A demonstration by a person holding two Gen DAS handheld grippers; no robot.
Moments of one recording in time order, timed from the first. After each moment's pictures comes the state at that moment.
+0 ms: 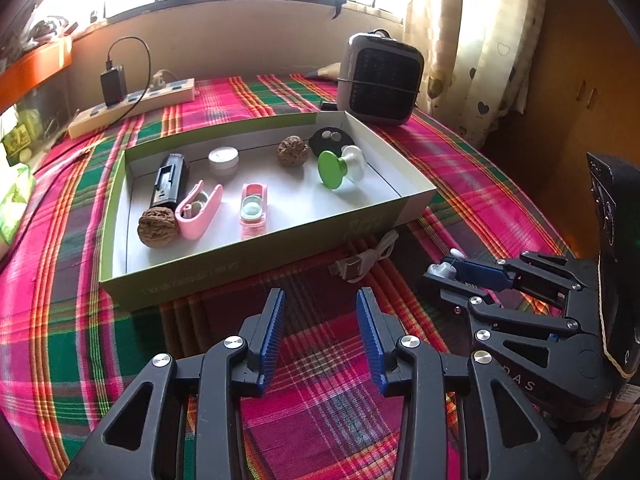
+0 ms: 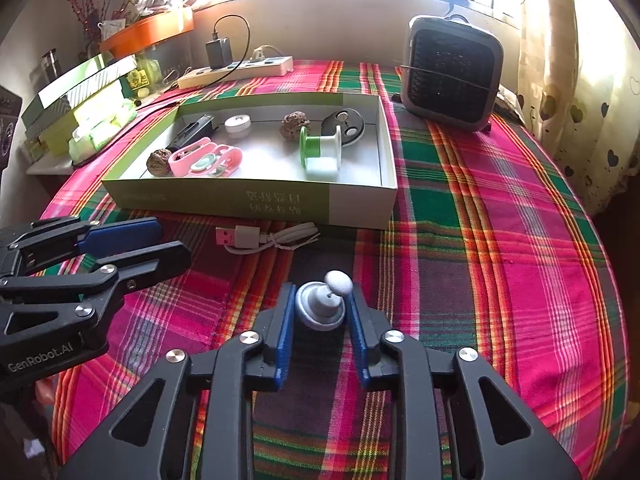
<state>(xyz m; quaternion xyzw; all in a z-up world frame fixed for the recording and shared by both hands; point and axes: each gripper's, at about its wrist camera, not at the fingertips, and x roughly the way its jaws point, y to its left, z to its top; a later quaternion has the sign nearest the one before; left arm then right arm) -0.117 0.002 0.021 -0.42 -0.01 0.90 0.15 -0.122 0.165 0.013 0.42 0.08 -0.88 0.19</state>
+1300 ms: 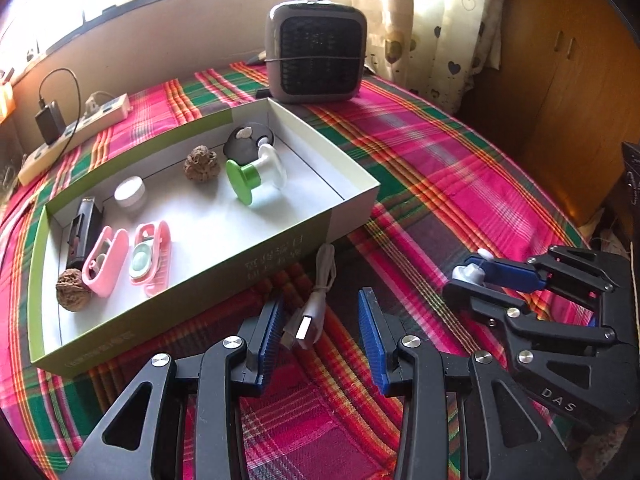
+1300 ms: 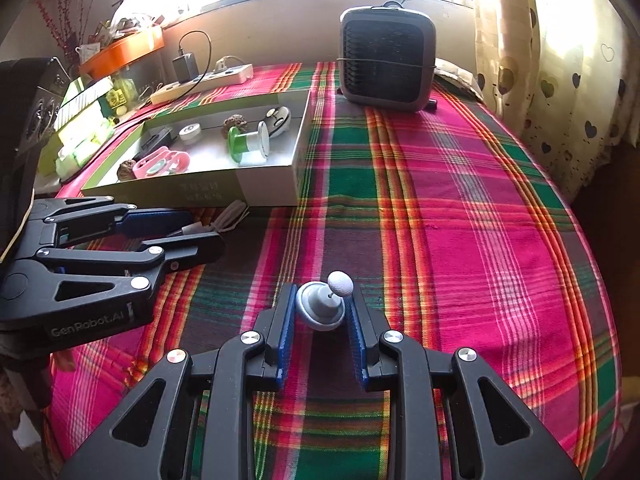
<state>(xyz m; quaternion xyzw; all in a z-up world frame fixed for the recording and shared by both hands) -0.146 0.067 0.013 -0.45 0.05 0.87 0.19 -0.121 0.221 0.014 0.42 0.05 -0.89 0.16</state>
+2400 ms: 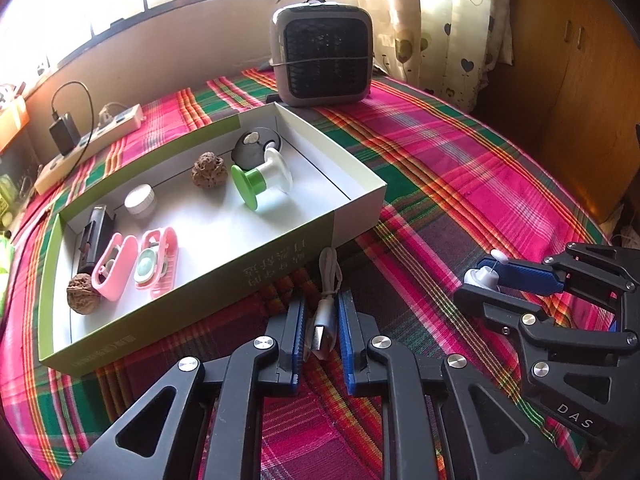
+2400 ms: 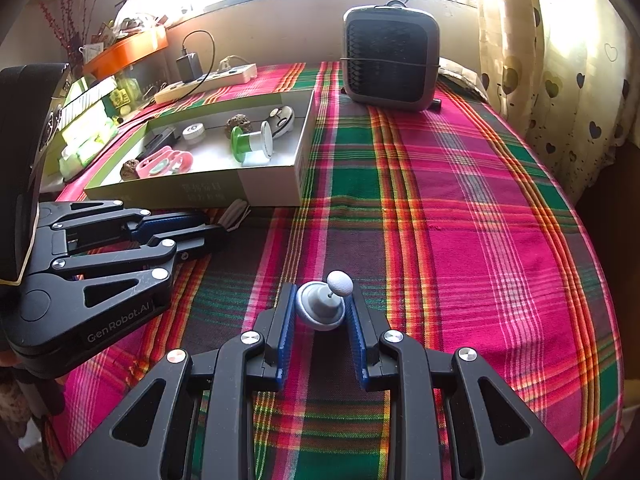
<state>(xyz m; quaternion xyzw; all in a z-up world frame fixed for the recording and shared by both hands) -0.144 0.076 0.012 -0.43 0.08 0.89 0.16 -0.122 0.222 0.014 0.42 0.05 -0.89 0.17</state>
